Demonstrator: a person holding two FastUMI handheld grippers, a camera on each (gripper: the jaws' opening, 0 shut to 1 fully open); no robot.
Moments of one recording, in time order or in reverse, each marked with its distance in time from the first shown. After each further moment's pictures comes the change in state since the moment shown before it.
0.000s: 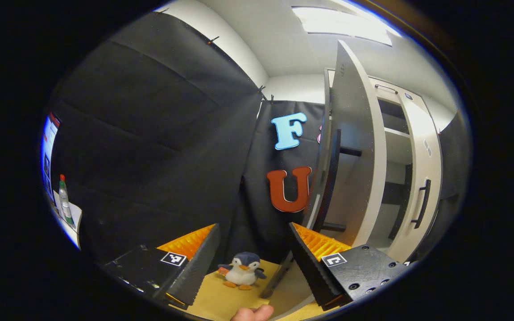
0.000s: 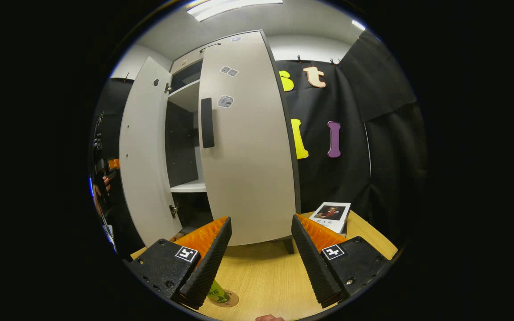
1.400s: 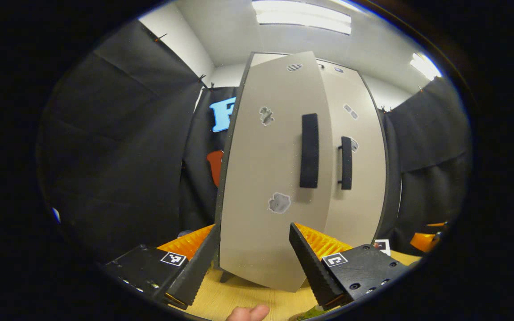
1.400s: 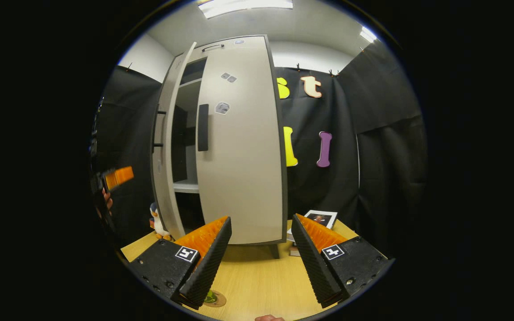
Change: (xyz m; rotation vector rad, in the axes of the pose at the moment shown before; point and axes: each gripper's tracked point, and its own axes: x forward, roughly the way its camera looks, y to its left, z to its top) left arm -0.062 -0.149 -0.095 0.169 0.084 -0.327; right arm -0.004 -0.006 0.004 -0.049 -0.031 -0.071
